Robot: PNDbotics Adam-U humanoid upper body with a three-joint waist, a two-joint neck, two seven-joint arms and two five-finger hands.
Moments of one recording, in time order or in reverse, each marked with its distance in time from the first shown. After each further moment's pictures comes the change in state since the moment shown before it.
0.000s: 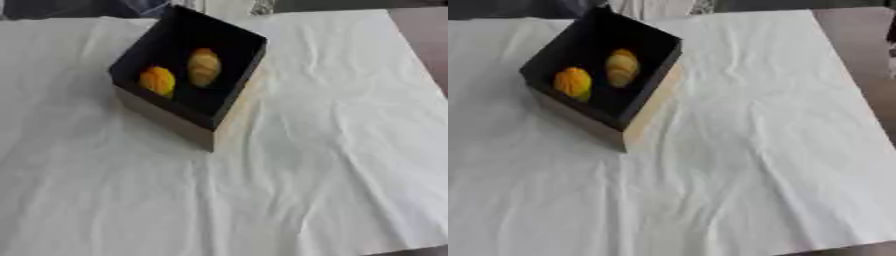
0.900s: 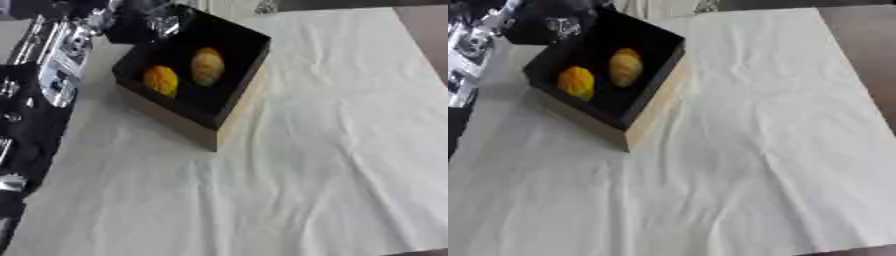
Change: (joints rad) left arm -0.428 -0.312 -0.187 0.718 -0.740 -0.292 -0.269; right arm -0.042 -0.011 0.040 0.000 -0.028 0.042 0.069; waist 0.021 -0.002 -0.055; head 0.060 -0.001
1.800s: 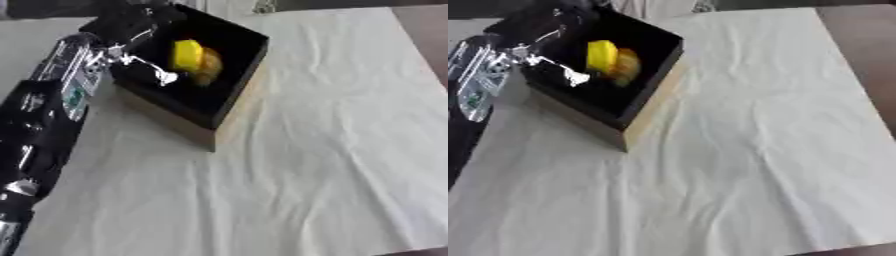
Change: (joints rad) left arm -0.005 -0.055 -0.049 0.213 -0.307 -0.014 -0.092; right arm -0.010 0.000 0.001 0.000 0.006 0.003 0.004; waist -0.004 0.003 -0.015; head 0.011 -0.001
